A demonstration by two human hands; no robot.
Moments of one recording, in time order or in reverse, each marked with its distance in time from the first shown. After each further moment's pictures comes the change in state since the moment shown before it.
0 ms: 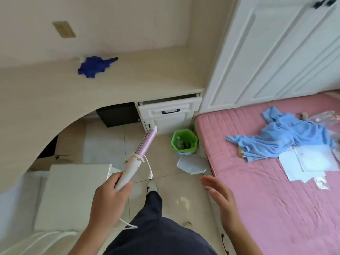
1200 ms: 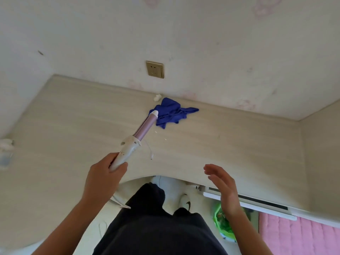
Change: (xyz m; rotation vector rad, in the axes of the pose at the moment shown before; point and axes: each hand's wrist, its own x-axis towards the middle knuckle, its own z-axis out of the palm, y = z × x) left_hand 0.495 -0.020 -0.250 -0.002 0.315 -0.196; right_hand 0.528 -0.156 0.360 -0.110 -0.415 0.035
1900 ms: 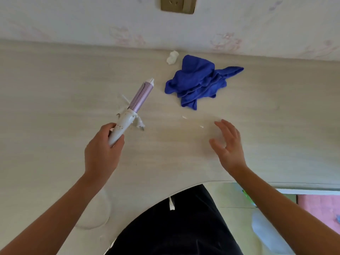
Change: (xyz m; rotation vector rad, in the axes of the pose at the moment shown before) left_hand 0.265 -0.207 0.052 0.133 -0.050 0.145; right_hand 0.201 0.130 0.160 -0.665 0.221 0.003
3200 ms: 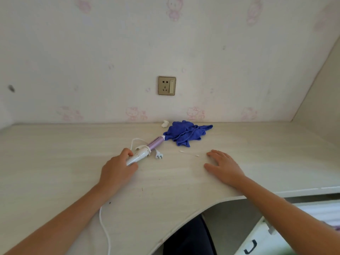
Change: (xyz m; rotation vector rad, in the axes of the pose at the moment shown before) left_hand 0.030 -0.068 0.056 0.086 0.127 0.413; right_hand -0.004 0.041 0.048 -0.403 0.225 -0.133
